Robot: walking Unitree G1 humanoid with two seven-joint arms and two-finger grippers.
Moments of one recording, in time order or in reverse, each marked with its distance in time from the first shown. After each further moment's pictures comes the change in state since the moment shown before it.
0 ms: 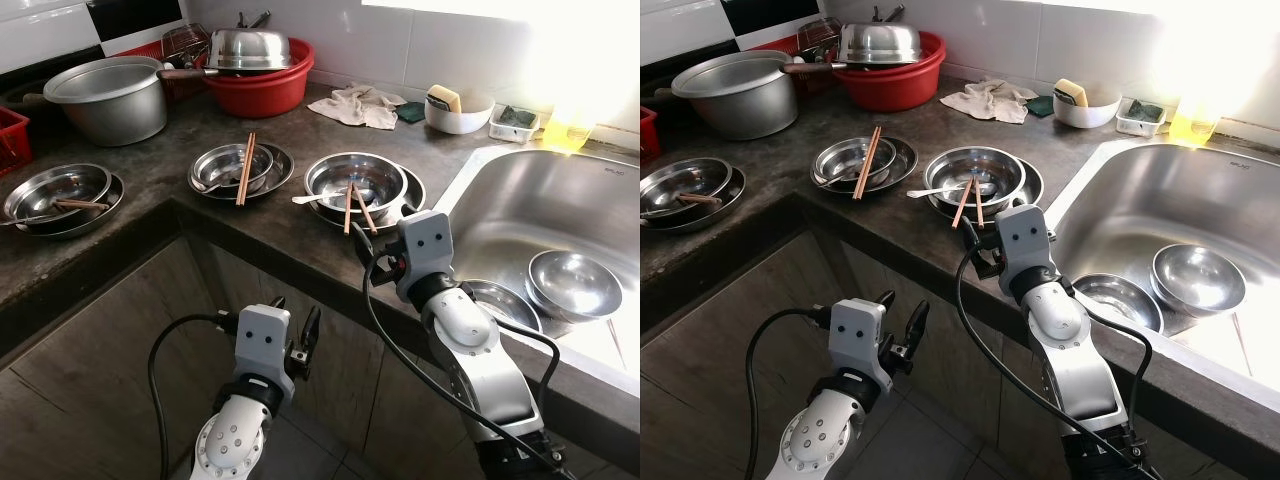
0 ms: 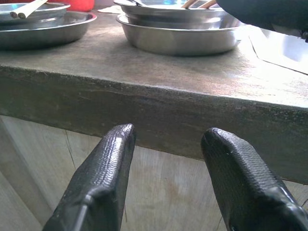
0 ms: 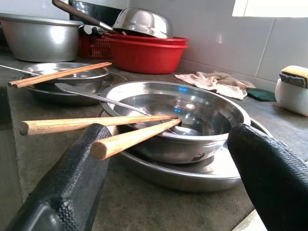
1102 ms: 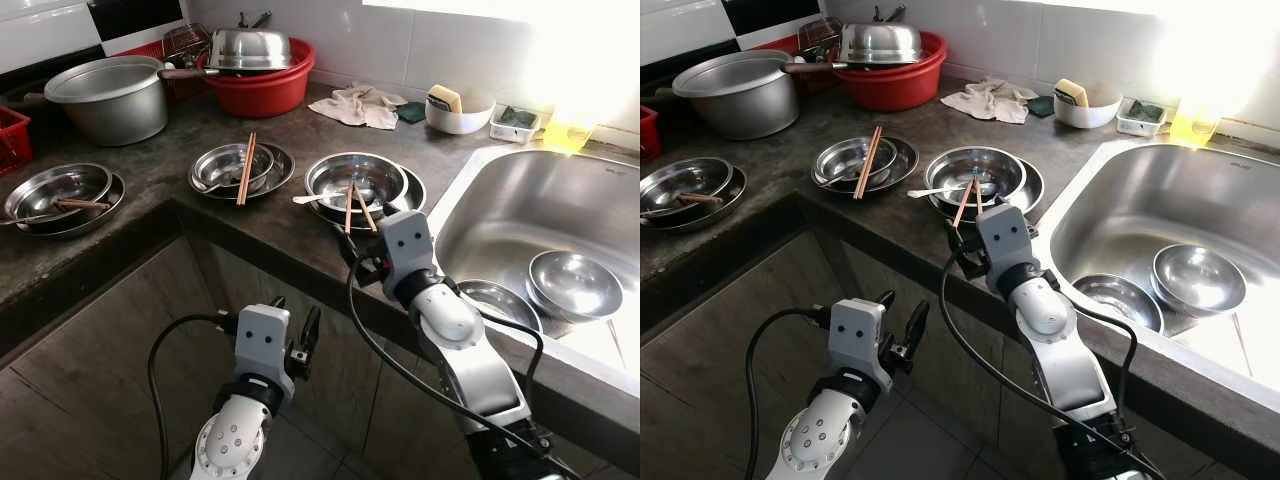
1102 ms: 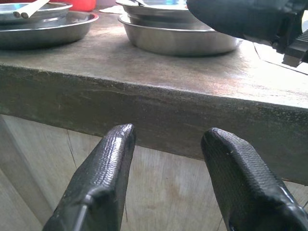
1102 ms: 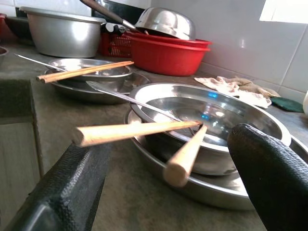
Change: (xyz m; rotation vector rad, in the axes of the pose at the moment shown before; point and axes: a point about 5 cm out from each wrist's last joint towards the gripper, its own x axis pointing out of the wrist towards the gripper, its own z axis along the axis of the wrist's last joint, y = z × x) left arm 0.000 0.001 0.000 -0.002 -0.001 0.004; right arm 0.012 0.016 -0.001 -0.027 -0.007 0.080
